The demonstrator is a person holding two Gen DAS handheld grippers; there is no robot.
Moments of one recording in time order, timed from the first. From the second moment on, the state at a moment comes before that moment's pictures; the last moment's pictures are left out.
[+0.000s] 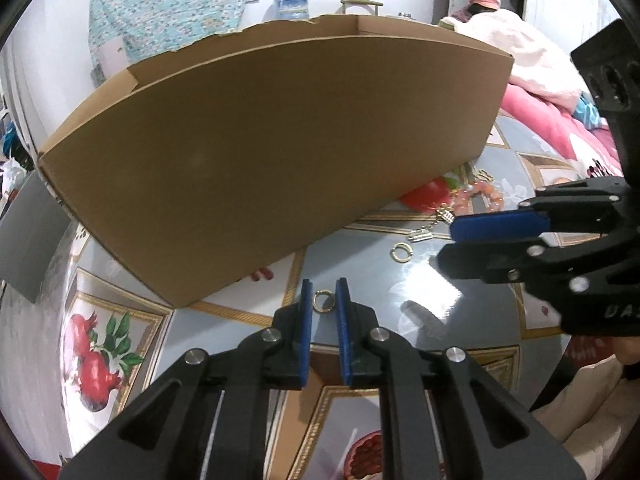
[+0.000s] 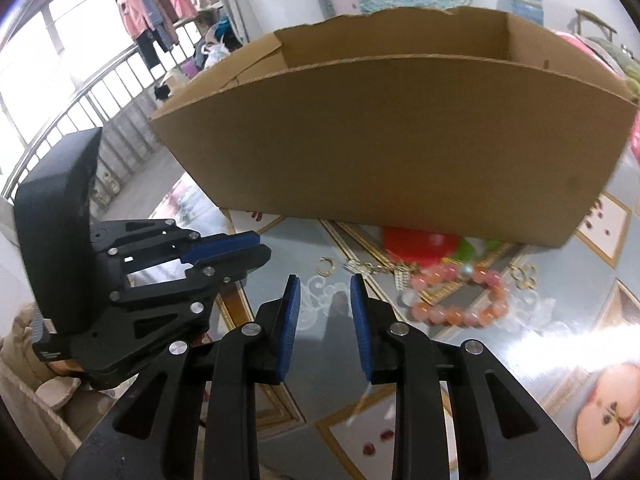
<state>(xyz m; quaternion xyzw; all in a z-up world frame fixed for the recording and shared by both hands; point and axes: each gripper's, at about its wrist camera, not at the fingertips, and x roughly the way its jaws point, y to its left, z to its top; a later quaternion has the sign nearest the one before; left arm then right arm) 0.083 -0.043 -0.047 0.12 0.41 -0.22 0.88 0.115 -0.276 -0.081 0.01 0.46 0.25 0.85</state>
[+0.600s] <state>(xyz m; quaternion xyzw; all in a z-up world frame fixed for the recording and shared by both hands) 0.082 -0.034 -0.046 0.11 0.41 -0.22 0.88 0.115 -0.236 -0.089 -0.12 0.43 0.23 0.86</state>
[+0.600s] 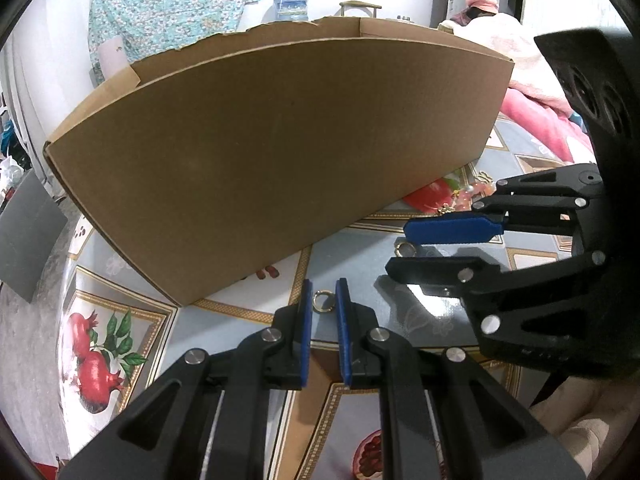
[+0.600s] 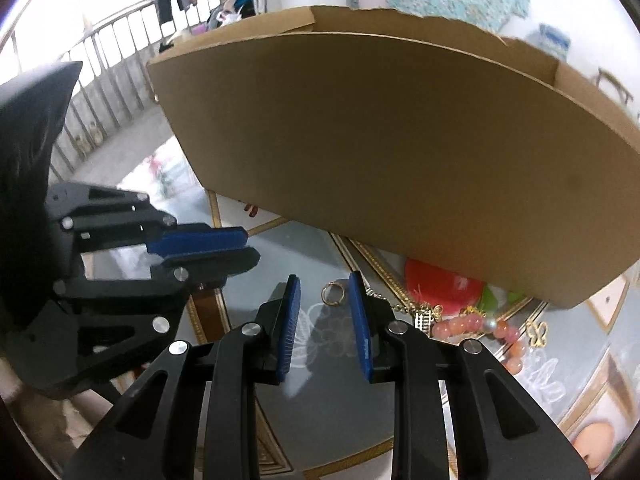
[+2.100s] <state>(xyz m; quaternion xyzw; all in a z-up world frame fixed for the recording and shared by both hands) 0.075 -0.028 -0.046 0.11 0.40 -0.22 0.88 0.112 -0.243 -0.089 -0.12 0.46 0.25 0.85</state>
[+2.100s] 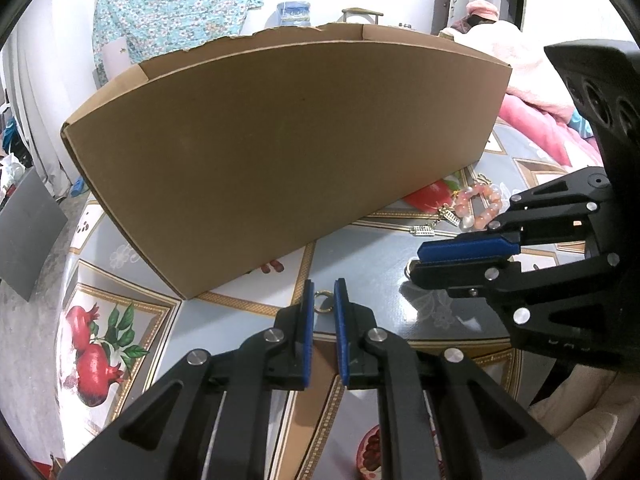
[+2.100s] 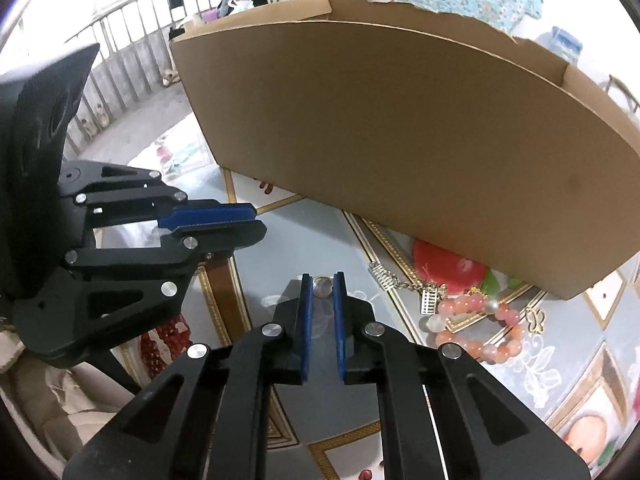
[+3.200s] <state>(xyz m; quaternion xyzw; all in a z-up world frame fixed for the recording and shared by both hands) 0.078 -0.012 0.090 0.04 0.29 -0.31 0.91 0.109 -0.290 0.044 -0.07 0.31 0.29 0.90</state>
